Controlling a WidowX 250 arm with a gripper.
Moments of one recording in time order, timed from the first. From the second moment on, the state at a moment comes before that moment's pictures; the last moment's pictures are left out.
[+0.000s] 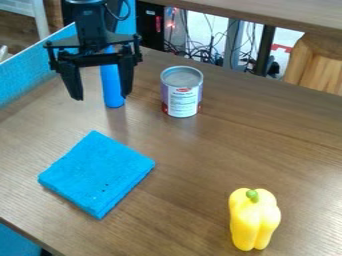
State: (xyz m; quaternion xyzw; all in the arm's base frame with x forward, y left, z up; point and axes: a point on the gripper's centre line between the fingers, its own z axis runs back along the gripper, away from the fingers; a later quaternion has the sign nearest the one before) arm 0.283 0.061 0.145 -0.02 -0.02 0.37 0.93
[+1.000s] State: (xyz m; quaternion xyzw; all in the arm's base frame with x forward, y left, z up) arm 0.352 0.104 0.140 -0.01 -0.04 0.36 0.93
